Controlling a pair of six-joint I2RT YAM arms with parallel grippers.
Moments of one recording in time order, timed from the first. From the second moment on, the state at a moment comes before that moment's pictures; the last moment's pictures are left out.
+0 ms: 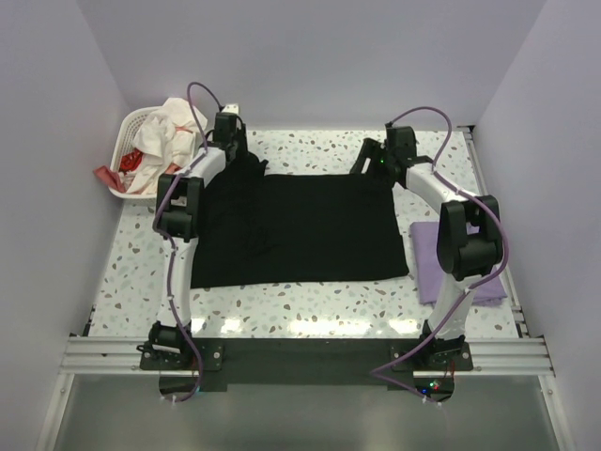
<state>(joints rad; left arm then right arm) -0.14 2.52 2.06 -0.17 -0.15 -0.15 0.18 1.93 1.44 -0.26 -0.12 0.50</state>
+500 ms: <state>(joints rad) -0.14 2.54 2.06 -0.13 -0.11 -0.17 0.18 1.93 1.44 -0.26 -0.13 0.50</state>
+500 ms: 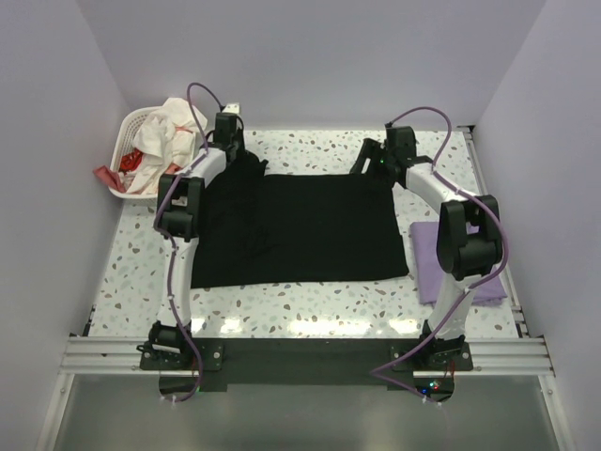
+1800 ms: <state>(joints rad) -0.14 2.59 2.15 -0.14 -0.16 -0.20 0.18 1.96 1.44 -0.27 -0.13 0.49</state>
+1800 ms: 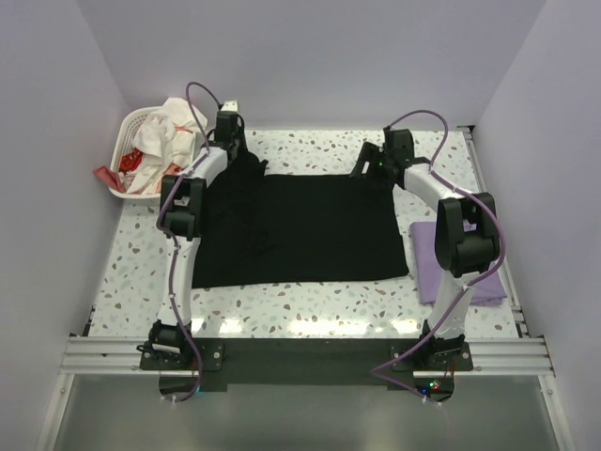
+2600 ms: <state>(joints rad) -0.14 2.41 1.92 -0.06 -0.13 -0.22 0.12 2.05 1.52 -0.30 -0.08 0.48</state>
